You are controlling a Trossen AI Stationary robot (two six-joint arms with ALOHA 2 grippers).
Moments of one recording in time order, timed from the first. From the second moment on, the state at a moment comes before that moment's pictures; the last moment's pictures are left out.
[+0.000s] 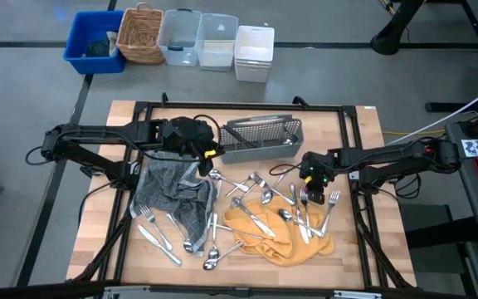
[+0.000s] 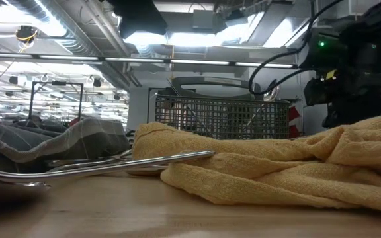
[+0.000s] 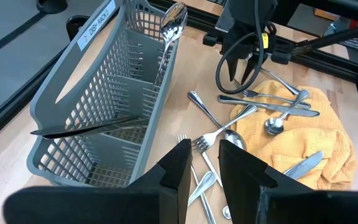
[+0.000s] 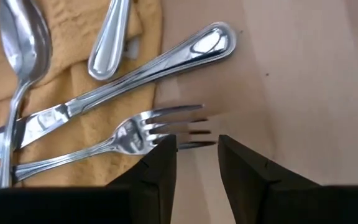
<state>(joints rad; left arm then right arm) 0.08 1.24 1.12 -0.47 -0.12 -0.26 -0.13 1.15 0.48 -0.56 -0.27 0.18</state>
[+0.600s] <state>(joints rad) 0.08 1.24 1.12 -0.47 -0.12 -0.28 -0.13 1.15 0.47 -0.47 -0.28 0.20</state>
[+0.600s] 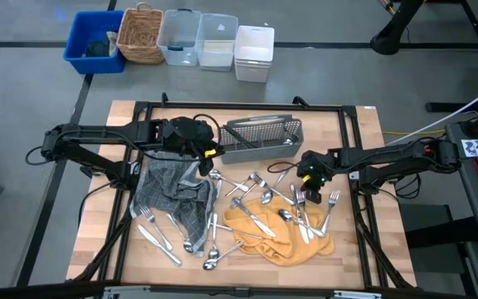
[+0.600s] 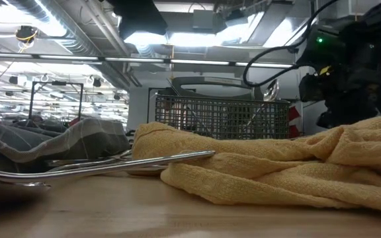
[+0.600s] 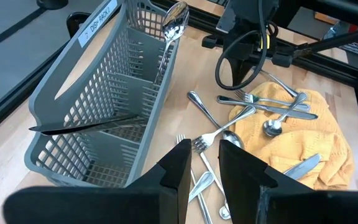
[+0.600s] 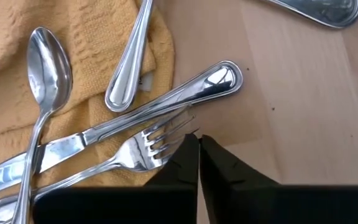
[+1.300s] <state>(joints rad) 0.08 1.24 1.12 -0.47 -0.12 -0.28 -0.13 1.15 0.57 -0.66 -0.24 0.22</state>
